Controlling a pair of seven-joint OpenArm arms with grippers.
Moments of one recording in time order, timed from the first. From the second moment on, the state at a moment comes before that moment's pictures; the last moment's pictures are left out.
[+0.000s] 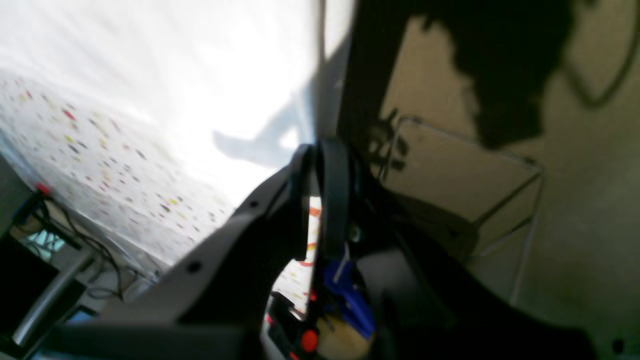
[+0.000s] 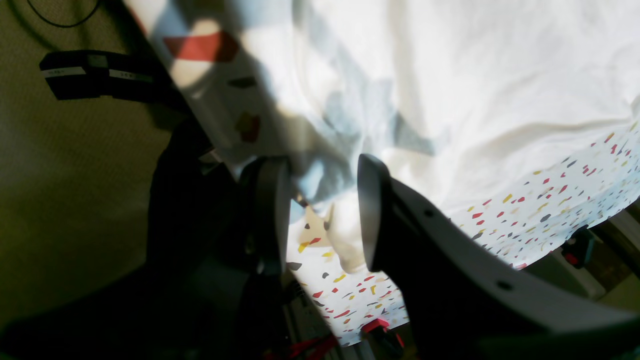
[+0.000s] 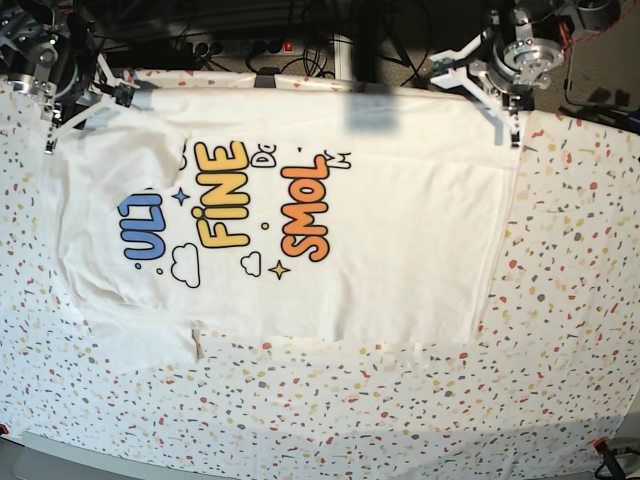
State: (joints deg) left arm 14.6 -40.2 42.9 115.5 23.0 -27.1 59.6; right arm -34.0 60.0 -12.6 109.4 -5.0 23.0 -47.1
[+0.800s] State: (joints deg) left arm 14.5 -40.3 42.9 124.3 23.4 -15.4 52.7; right arm -34.0 60.1 -12.6 109.4 -5.1 19.7 -51.6
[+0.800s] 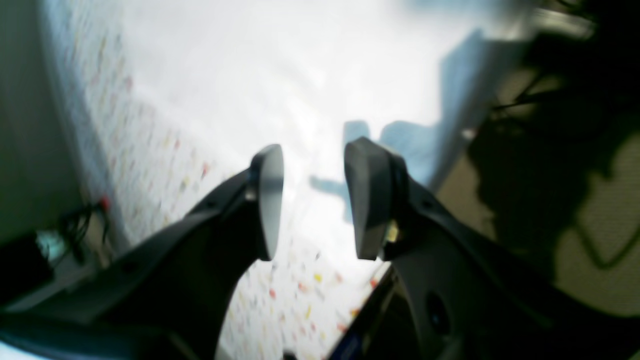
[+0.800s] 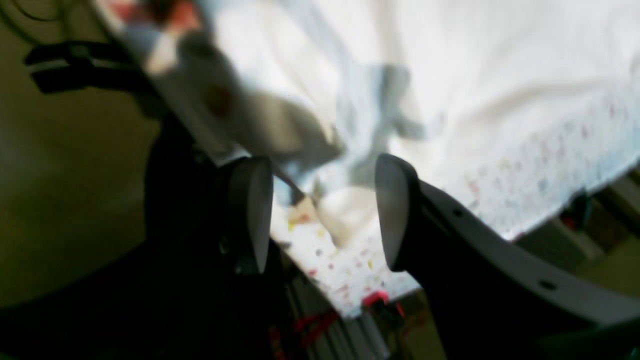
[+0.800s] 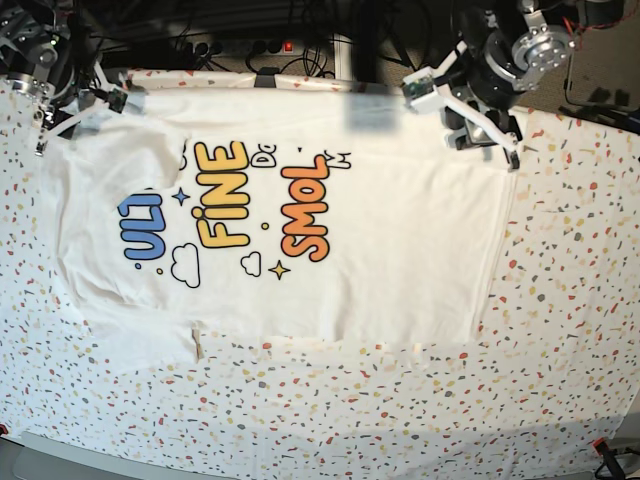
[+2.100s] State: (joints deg) left arm 5.0 -35.2 43.0 124.3 28.8 6.5 48.8; right arm -19.7 47.6 -12.5 124.1 -2.0 -0.5 -51.5
